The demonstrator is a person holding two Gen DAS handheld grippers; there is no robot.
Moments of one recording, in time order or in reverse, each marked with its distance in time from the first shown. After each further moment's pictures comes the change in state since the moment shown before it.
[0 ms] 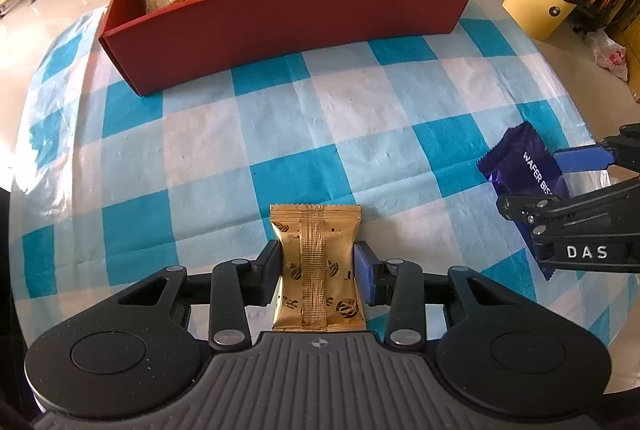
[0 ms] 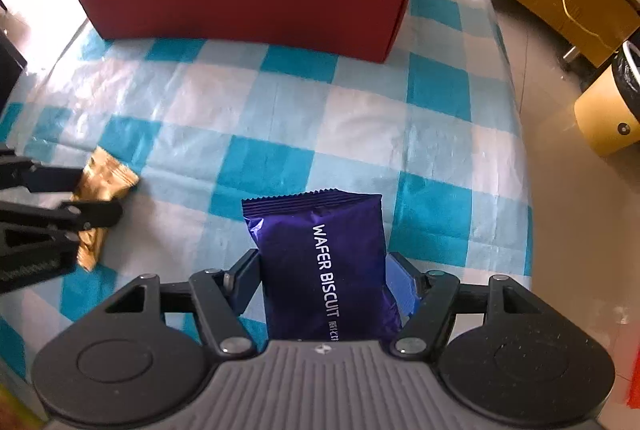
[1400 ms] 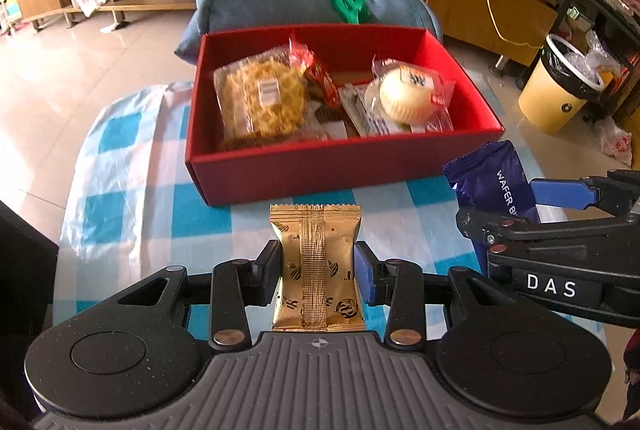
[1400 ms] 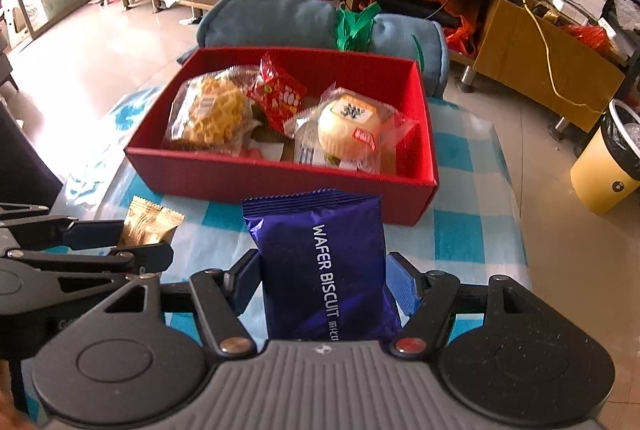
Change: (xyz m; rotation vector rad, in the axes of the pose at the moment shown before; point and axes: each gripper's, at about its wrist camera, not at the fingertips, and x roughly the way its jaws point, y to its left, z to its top) left arm -0.054 0.037 0.047 -0.112 -0.213 0.019; right arm -0.054 0.037 0.065 0.062 -0.267 0.005
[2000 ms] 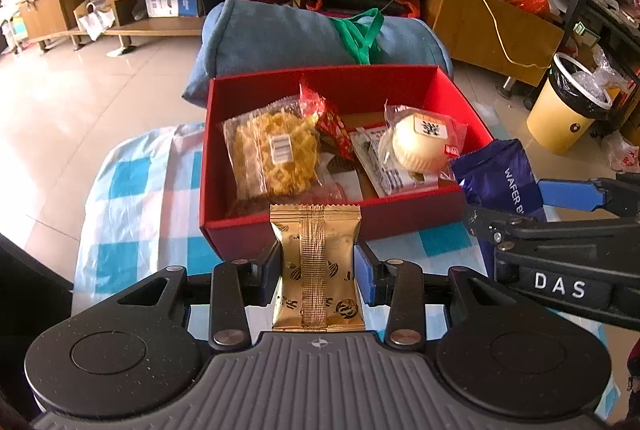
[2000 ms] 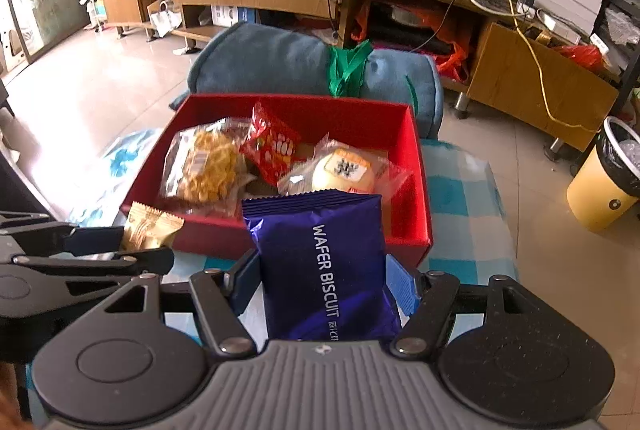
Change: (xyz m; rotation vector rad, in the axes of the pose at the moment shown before) left arm 0.001 0.004 0.033 0.014 -0.055 0.028; right arm -0.003 -0.003 0.031 0.028 -0.075 -0.008
